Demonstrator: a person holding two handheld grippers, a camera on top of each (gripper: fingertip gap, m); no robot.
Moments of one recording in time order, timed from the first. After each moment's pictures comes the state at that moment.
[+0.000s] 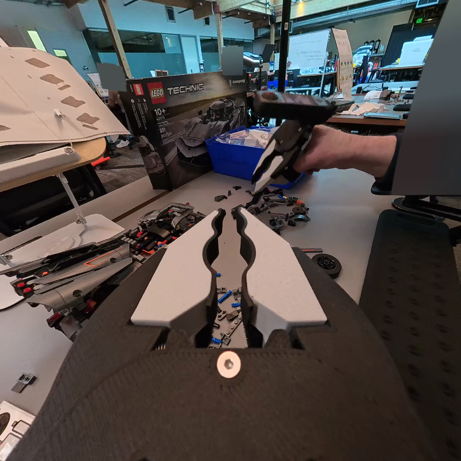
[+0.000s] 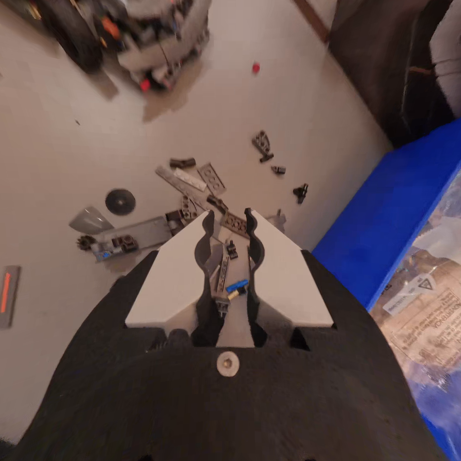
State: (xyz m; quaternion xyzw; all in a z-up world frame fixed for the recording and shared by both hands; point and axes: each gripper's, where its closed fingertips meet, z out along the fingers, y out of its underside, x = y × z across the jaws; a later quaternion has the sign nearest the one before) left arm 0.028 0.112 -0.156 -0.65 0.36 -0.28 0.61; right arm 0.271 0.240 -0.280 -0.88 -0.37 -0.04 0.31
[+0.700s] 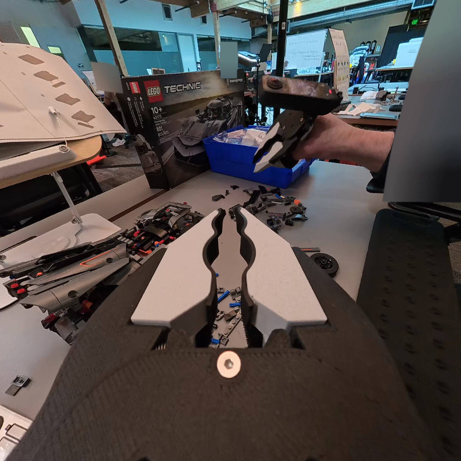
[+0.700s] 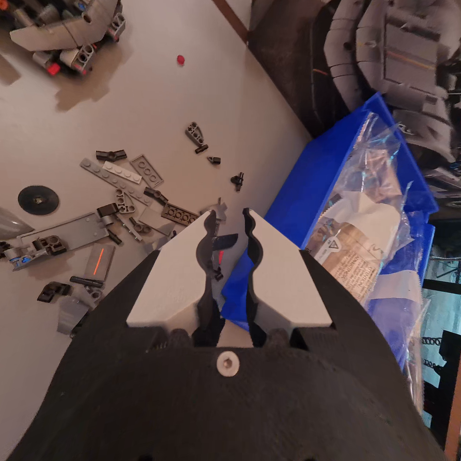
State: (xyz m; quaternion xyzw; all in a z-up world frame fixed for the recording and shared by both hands) left arm 0.030 0.111 -0.157 -0.65 0.36 -0.28 0.61; right arm 0.312 0.256 -0.253 -0.86 -0.34 -0.13 0.35
